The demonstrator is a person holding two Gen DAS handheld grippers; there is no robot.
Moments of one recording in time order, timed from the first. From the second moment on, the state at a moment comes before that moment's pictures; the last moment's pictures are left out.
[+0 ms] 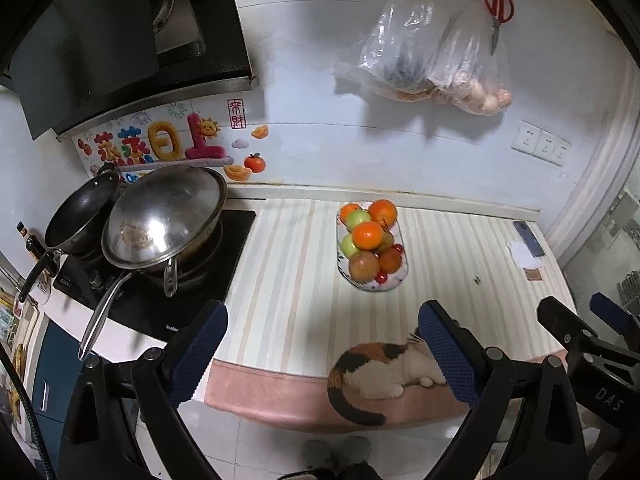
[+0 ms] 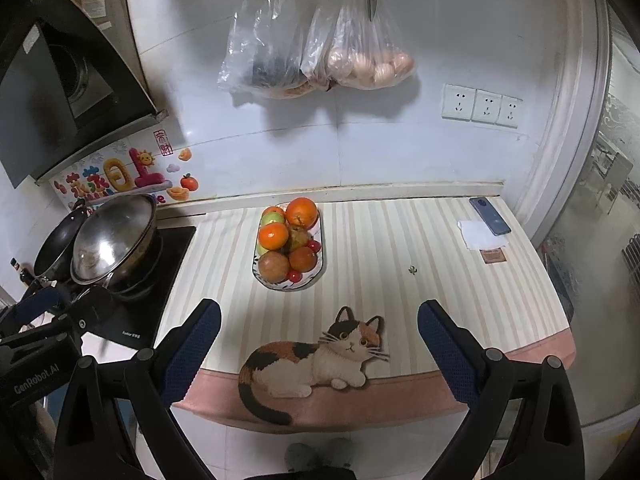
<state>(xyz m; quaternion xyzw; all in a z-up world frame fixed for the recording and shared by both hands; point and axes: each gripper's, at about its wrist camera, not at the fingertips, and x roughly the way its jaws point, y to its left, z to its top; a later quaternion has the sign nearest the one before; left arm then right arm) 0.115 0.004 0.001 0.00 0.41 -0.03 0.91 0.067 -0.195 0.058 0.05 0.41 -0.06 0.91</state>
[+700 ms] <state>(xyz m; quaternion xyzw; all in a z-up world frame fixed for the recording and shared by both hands) 0.173 -0.017 -0.048 0.02 0.44 -0.03 0.89 0.142 -0.219 -0.005 0.05 0.44 -0.06 0.89</state>
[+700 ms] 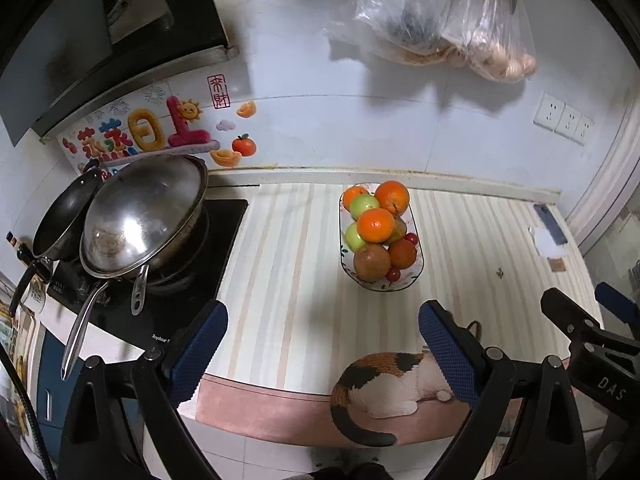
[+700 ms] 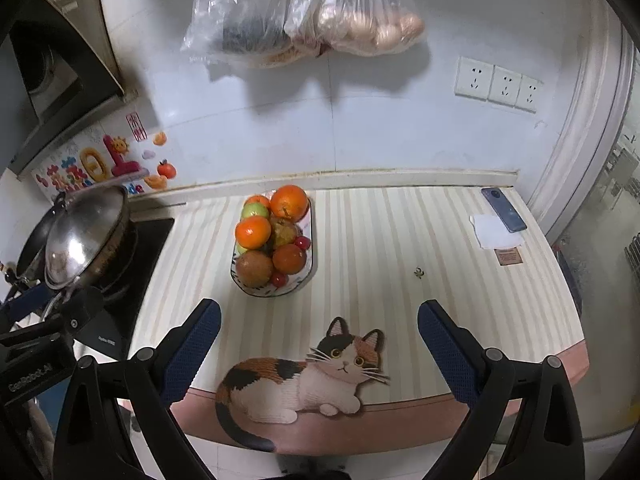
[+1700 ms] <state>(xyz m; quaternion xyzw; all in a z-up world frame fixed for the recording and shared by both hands) 0.168 -0.022 -0.060 0.03 0.45 -0.03 0.89 0.131 -0.219 -0.008 0.04 0.45 -0.07 0.89</state>
